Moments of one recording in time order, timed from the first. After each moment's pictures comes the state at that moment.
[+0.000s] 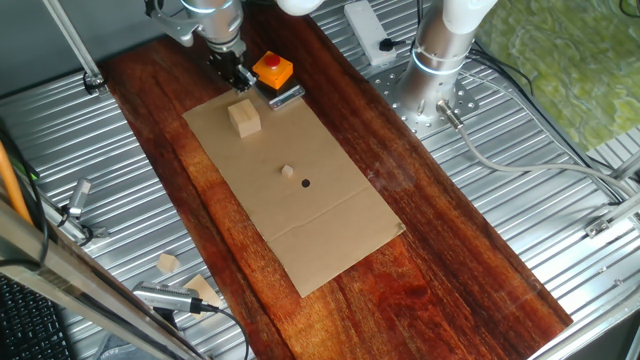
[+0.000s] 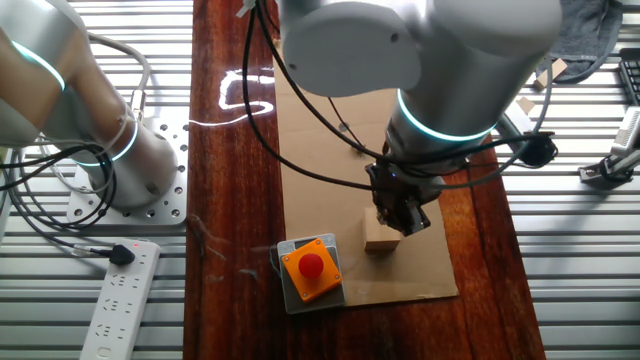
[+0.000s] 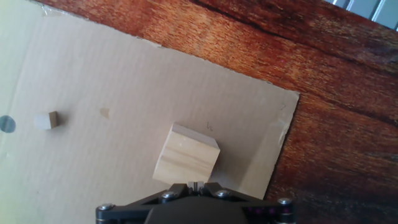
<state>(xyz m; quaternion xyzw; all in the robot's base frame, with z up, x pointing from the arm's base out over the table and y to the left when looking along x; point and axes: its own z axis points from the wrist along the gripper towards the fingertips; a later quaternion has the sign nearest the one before) 0.462 -0.138 0.132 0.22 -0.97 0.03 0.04</state>
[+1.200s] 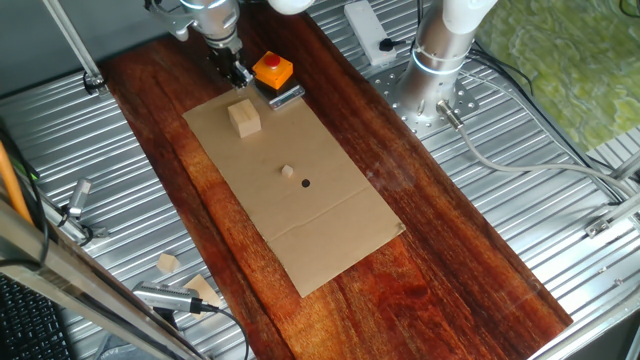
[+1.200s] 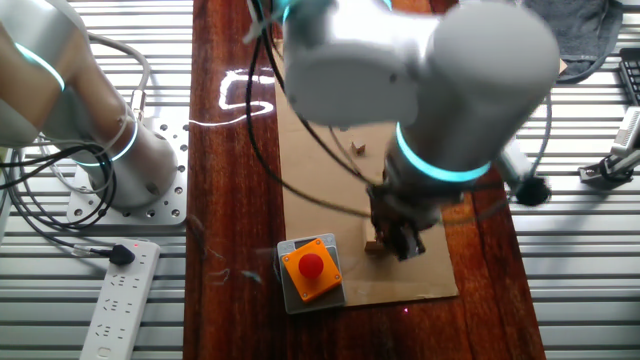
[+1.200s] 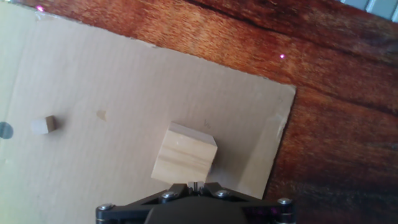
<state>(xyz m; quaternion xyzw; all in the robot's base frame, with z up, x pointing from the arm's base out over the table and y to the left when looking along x) 0.459 -0.174 0.110 0.18 -0.98 0.02 0.04</state>
